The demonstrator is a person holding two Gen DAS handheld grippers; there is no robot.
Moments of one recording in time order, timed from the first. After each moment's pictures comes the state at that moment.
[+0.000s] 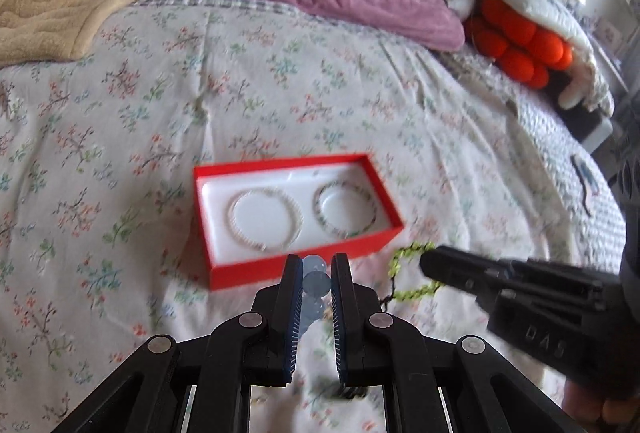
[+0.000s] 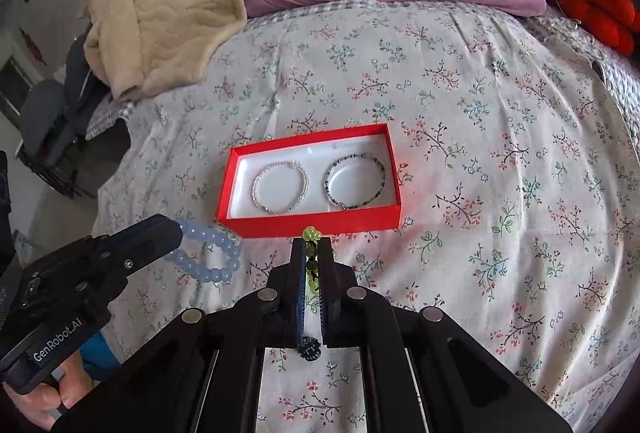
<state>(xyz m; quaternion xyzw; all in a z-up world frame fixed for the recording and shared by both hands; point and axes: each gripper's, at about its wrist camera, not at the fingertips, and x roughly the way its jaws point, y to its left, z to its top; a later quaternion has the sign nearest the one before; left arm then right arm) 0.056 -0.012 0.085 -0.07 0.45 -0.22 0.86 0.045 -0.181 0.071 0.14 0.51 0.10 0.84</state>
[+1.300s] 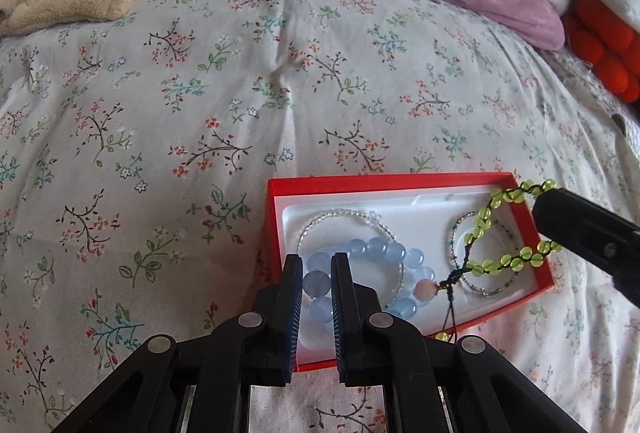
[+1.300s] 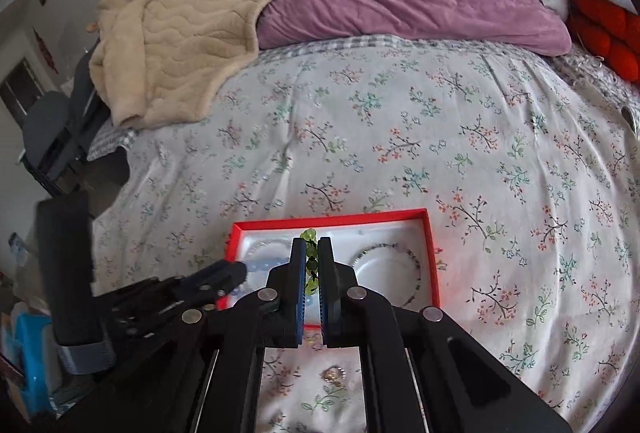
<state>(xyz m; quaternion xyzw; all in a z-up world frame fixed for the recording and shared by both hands) 0.134 -0.005 0.006 -0.05 0.48 -0.10 0.87 0.122 -0.152 0.051 0.12 0.46 0.11 0.87</state>
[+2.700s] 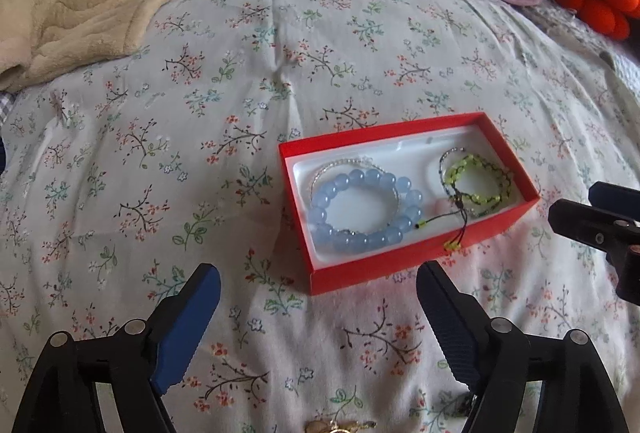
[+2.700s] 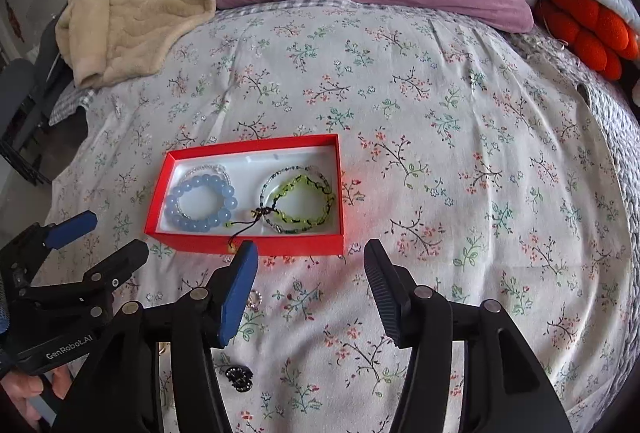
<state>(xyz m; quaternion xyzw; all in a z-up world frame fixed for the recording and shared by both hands) 0.079 -0.007 0.032 0.05 0.47 -0.10 0.88 0.073 -0.191 0.040 0.07 0.52 0.05 0.85</state>
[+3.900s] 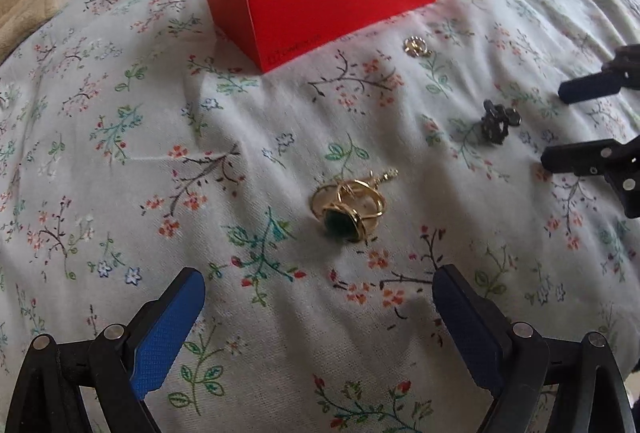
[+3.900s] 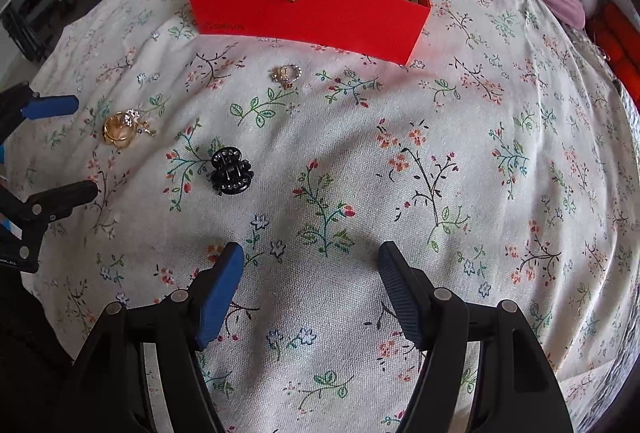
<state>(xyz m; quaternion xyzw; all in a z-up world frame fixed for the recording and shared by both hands) -0.014 0.032 -0.046 0.17 0.50 -0.24 0.81 -0.034 -0.144 -0.049 -0.07 0.59 0.11 0.80</state>
